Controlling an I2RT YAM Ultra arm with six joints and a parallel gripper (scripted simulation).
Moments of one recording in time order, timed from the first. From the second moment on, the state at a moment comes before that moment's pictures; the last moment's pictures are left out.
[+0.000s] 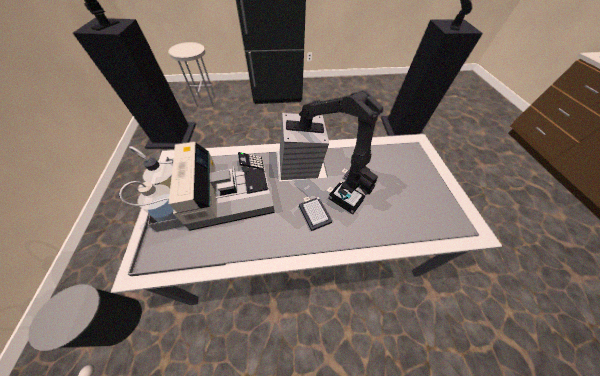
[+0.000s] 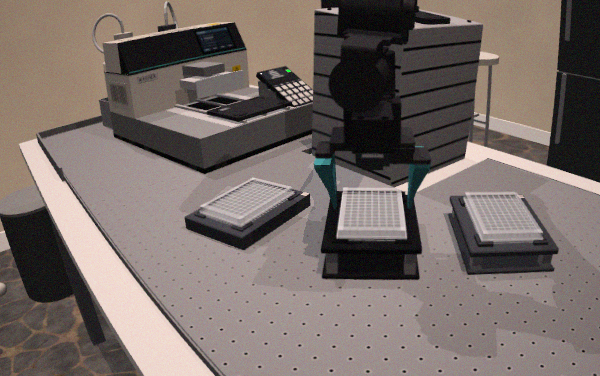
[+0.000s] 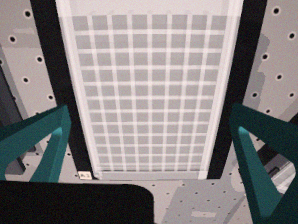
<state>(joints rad) 0.71 2.51 1.21 -0.21 -0.09 -0.16</state>
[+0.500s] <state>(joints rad) 0.71 2.54 1.22 -0.20 -0.09 -0.16</state>
